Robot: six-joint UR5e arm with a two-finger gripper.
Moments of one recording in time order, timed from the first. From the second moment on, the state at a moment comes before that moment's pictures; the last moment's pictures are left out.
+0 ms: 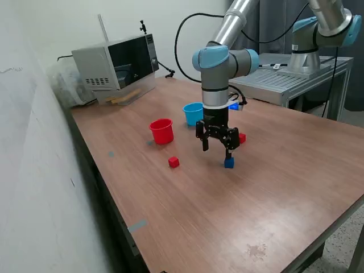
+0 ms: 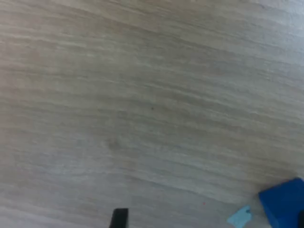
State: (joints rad) arm 0.08 -0.71 1.36 -2.35 -1.55 3.01
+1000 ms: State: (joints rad) arm 0.14 -0.79 1.39 -2.34 -1.55 3.06
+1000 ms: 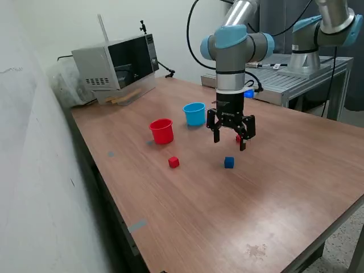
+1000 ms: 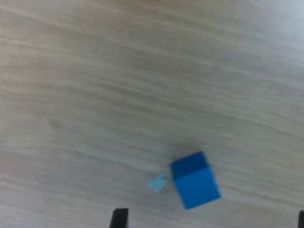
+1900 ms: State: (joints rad) arm 0.17 -0.79 1.44 -2.34 -1.51 2.64
